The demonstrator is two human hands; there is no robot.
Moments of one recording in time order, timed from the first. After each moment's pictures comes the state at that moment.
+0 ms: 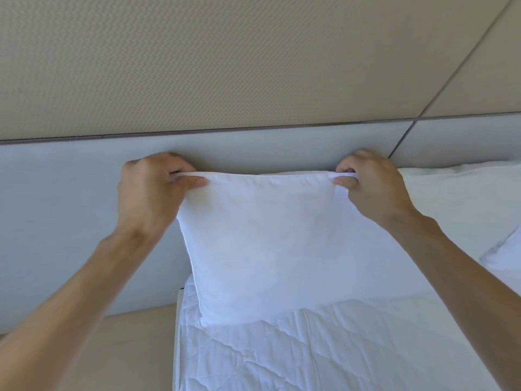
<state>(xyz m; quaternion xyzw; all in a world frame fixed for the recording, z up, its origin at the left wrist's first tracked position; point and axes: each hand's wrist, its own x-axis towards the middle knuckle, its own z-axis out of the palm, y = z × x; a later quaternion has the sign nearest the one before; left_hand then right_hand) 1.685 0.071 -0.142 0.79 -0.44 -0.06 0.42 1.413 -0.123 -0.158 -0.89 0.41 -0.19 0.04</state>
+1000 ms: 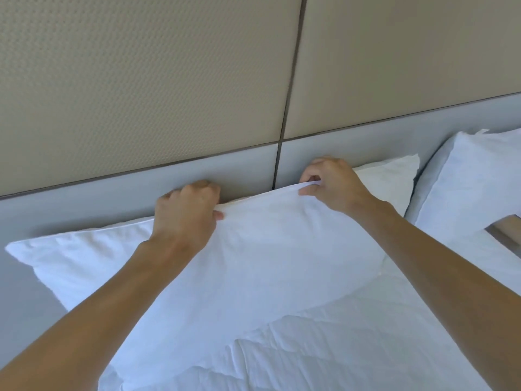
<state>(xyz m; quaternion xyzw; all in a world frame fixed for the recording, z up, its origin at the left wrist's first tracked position) 1.521 -0.059 -0.130 0.78 -0.62 0.03 0.10 1.284 -0.213 -0.143 -0.89 0.42 -0.17 0.09</state>
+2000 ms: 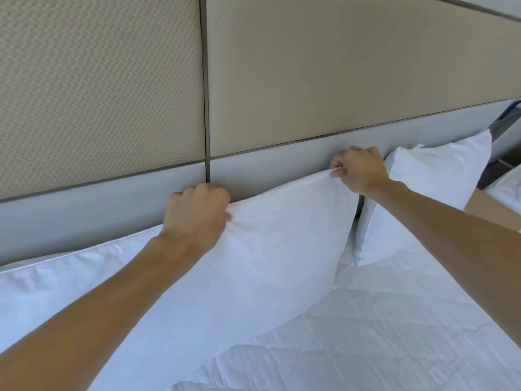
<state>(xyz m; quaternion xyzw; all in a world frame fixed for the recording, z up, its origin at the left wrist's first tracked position) 1.419 -0.155 -0.133 0.72 -0.69 0.02 0.08 1.131 -0.331 -0.125 -0.80 0.59 -0.05 -0.08</state>
